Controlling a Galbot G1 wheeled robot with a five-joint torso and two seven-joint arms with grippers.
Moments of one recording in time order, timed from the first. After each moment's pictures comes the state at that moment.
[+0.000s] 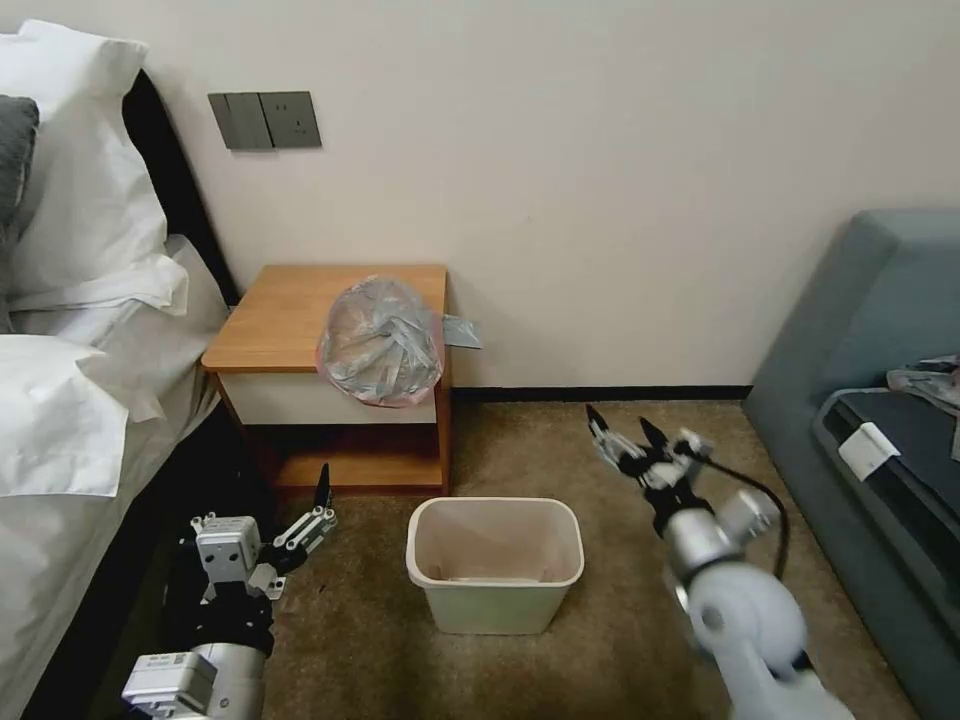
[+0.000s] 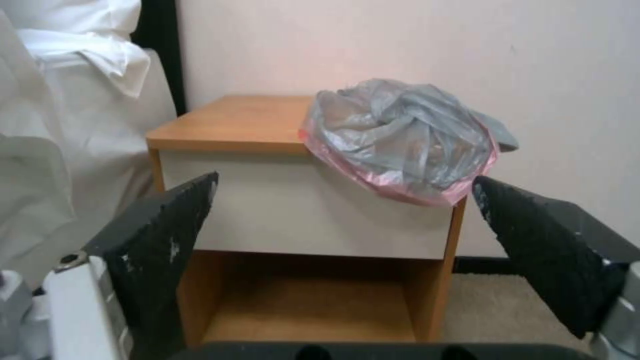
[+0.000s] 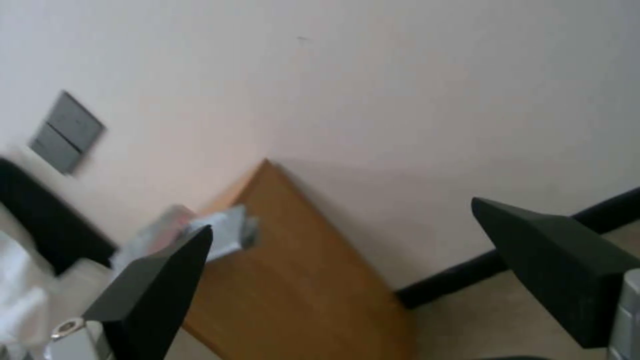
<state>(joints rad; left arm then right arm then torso) 1.89 -1.47 -0.59 -2.45 -0.12 -0.01 -0.07 -1.16 1.36 0.42 1.94 0.85 -0.25 0.05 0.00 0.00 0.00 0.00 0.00</state>
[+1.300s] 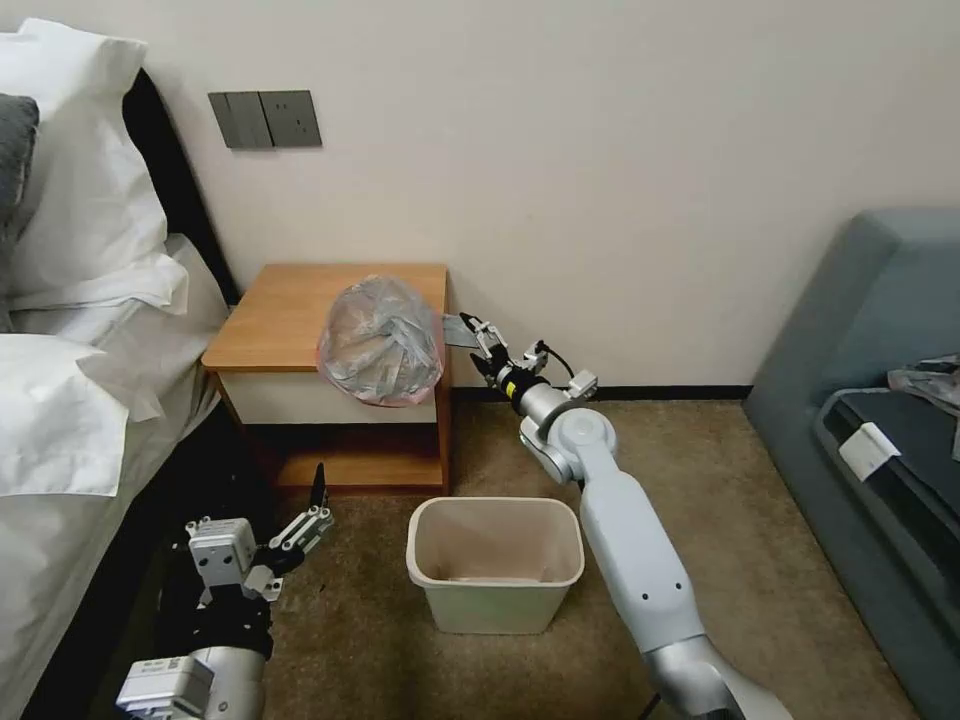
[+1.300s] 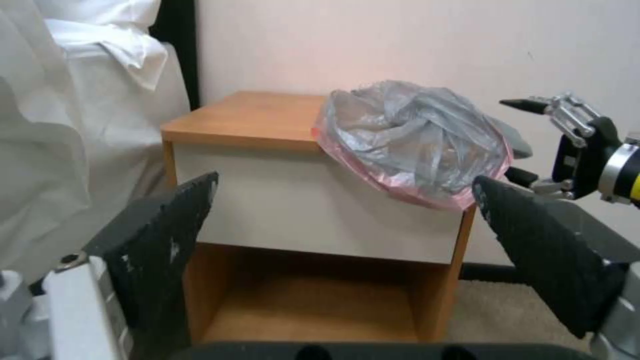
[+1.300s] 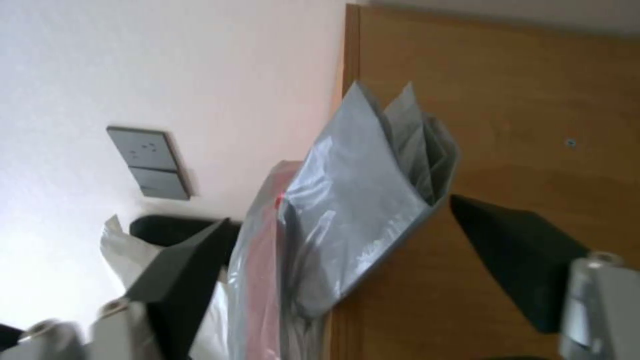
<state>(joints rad) 1.89 -1.52 -0.59 -2.45 -0.12 -0.02 -0.07 -0.67 1.59 0.27 1.33 1.45 -0.38 0.03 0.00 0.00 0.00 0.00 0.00</state>
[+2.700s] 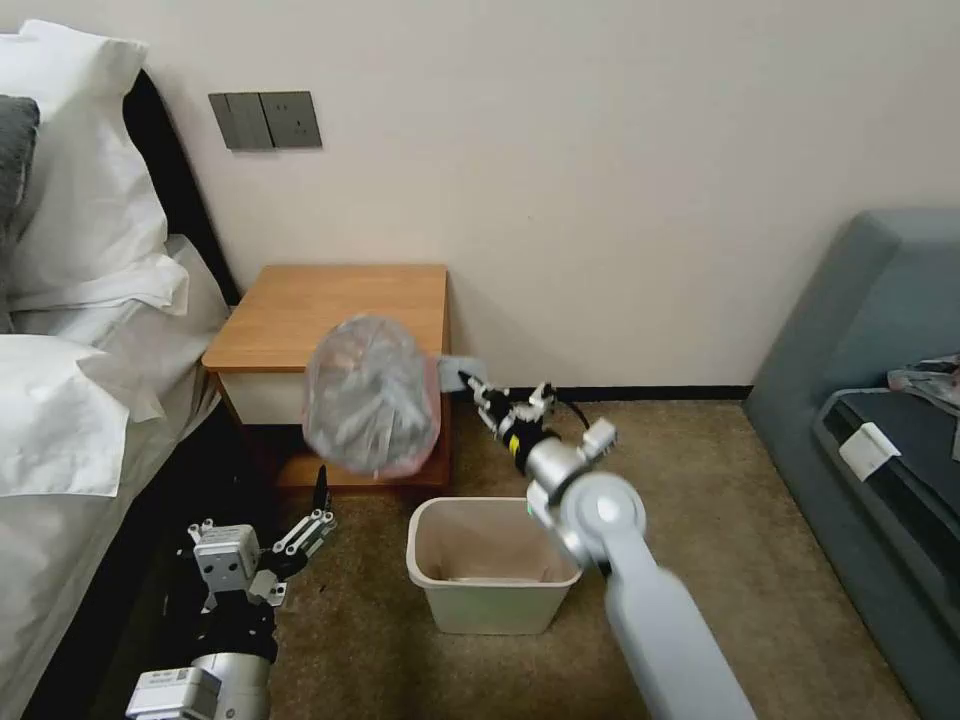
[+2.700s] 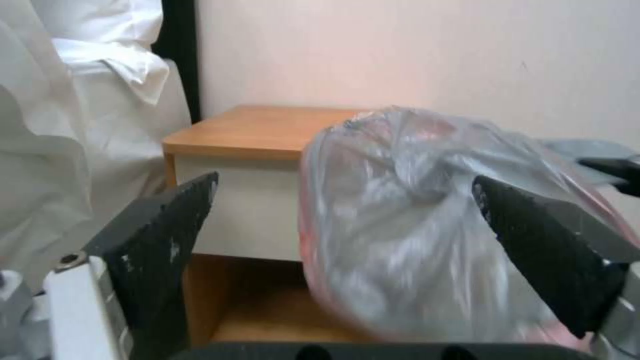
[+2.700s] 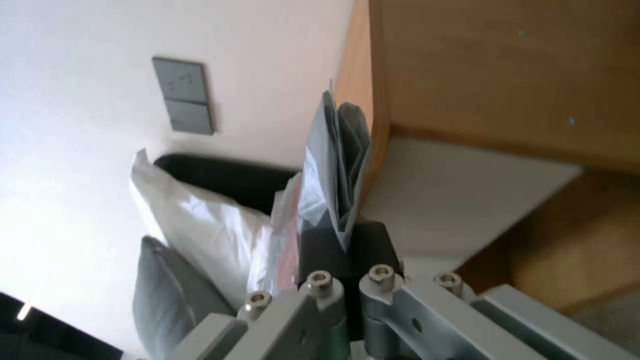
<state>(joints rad) 1.90 -1.54 -0.58 -2.43 -0.08 -0.09 -0.06 -1.11 1.47 0.17 1.96 1.45 -0.30 0.24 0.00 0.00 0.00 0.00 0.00</state>
